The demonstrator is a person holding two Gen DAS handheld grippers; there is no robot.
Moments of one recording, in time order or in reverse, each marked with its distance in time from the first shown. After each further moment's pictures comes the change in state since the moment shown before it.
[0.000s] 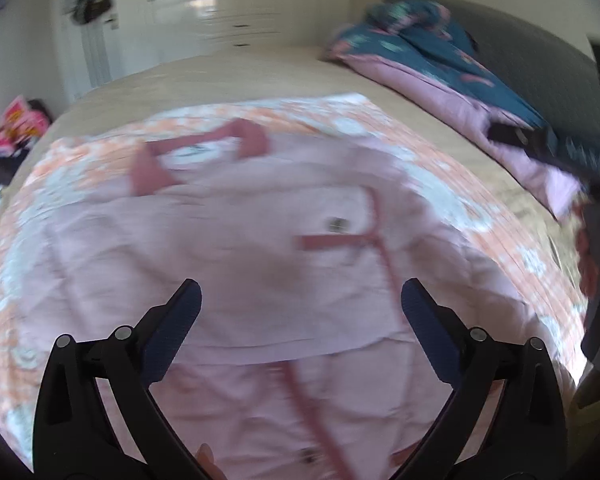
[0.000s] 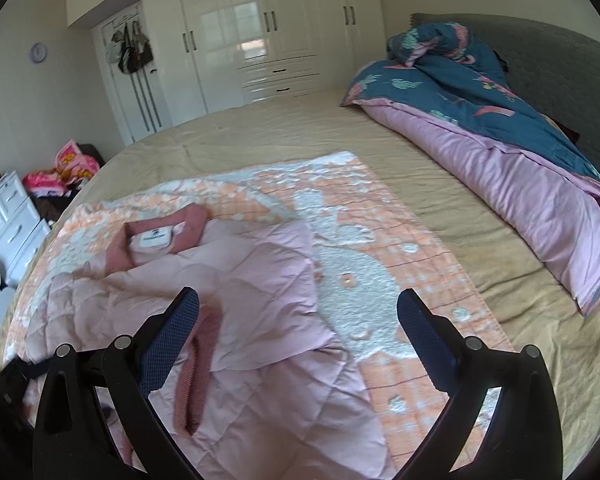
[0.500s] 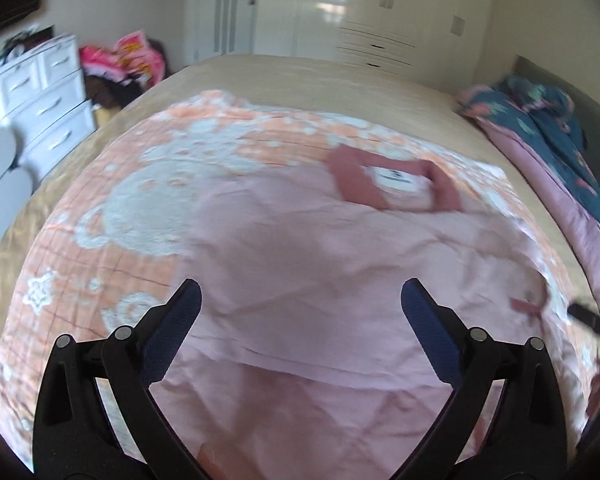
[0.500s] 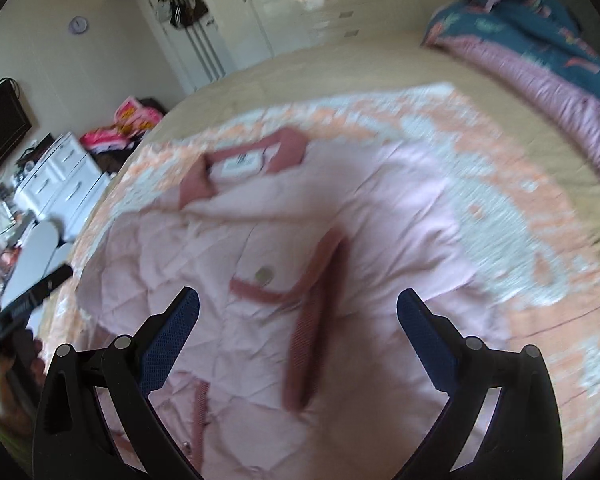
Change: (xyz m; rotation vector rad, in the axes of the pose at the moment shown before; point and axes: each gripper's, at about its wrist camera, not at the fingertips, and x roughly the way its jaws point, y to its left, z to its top) left arm -0.028 0.181 -0.012 -0.357 -0.053 0.250; right arm 0.060 0.074 -0.046 0.004 0.259 0.276
